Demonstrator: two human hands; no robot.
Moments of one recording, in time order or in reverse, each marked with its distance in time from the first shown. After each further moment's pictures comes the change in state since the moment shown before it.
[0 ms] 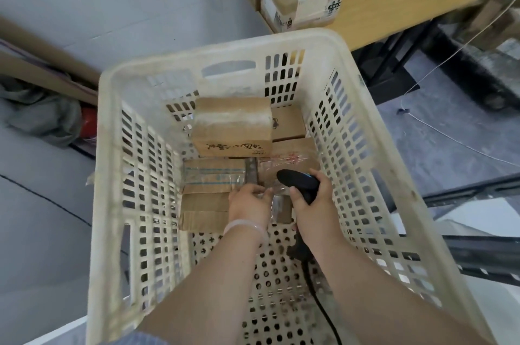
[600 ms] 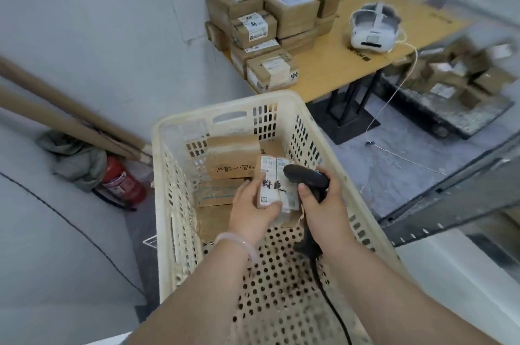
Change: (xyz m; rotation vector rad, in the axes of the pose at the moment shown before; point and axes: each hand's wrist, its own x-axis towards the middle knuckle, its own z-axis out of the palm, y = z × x) left_hand -0.145 0.025 -0.084 -0.258 -0.142 0.427; right_hand -0.126 -0.079 -0.085 0.182 0.155 -0.235
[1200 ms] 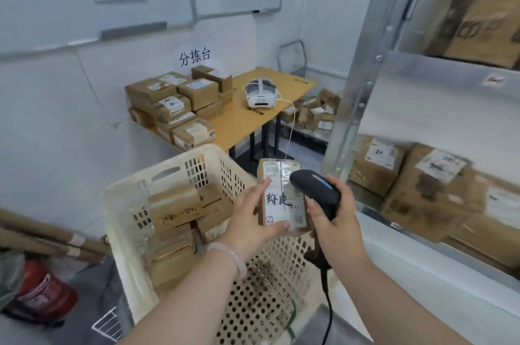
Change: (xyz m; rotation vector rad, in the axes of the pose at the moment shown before) left_hand -0.135 0.086 0.026 0.180 -0.423 0.545; right_hand -0.172 -0.055 -0.145 0.097 0.407 -0.293
